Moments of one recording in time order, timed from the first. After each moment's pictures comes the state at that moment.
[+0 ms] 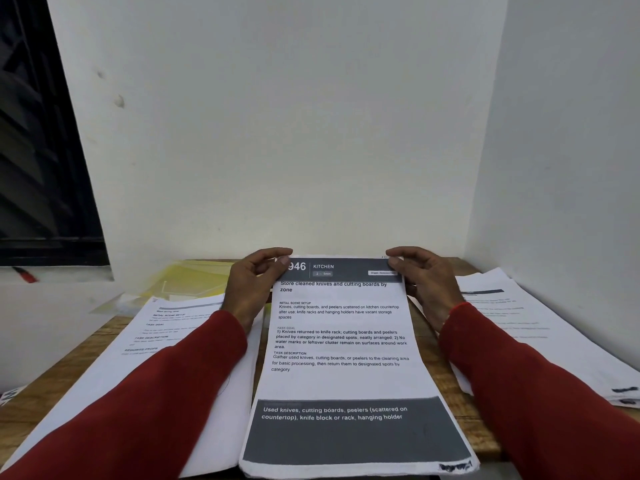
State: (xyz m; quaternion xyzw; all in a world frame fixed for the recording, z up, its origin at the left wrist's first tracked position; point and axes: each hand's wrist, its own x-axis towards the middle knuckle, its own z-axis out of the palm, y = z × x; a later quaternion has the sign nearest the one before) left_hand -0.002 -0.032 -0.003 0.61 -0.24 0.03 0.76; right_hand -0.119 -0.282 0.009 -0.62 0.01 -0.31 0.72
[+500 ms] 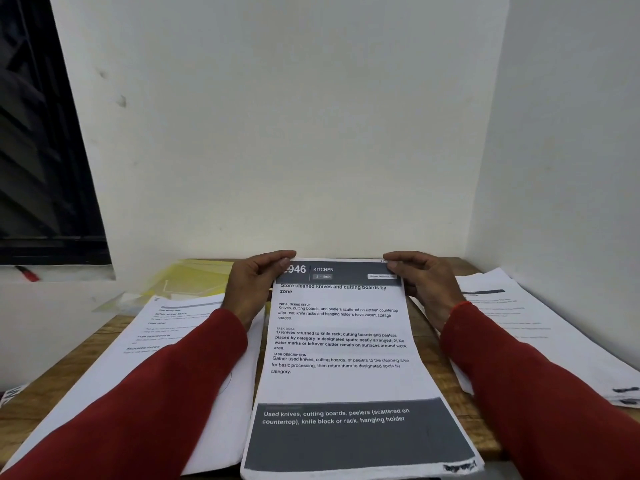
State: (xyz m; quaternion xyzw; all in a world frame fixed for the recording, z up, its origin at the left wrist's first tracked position) left_hand 0.003 -0.031 -0.004 0.63 -0.25 0.03 0.73; right_hand -0.116 -0.284 0.008 -0.64 0.03 -0.30 0.70
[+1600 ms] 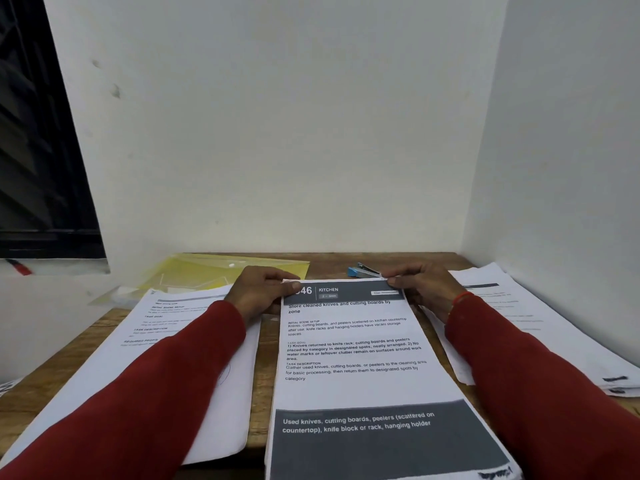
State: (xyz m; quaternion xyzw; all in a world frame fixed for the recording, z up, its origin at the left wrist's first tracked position) left_hand 0.008 -0.029 -0.016 0.72 -0.22 -0.10 0.65; right_hand -0.115 -0.305 -0.001 -0.73 0.11 -0.17 0.65
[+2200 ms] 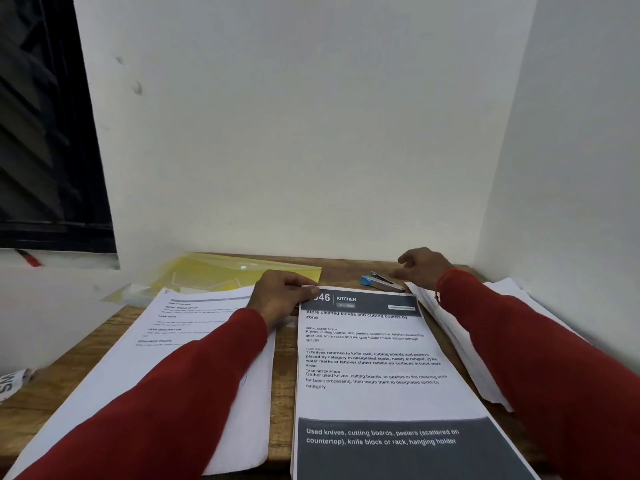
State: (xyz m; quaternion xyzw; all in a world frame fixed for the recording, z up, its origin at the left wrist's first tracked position) left_hand 0.015 -0.036 -0.024 0.72 -0.23 -0.06 0.65; right_hand -0.054 -0.322 0.033 -0.95 0.20 -0.15 0.19
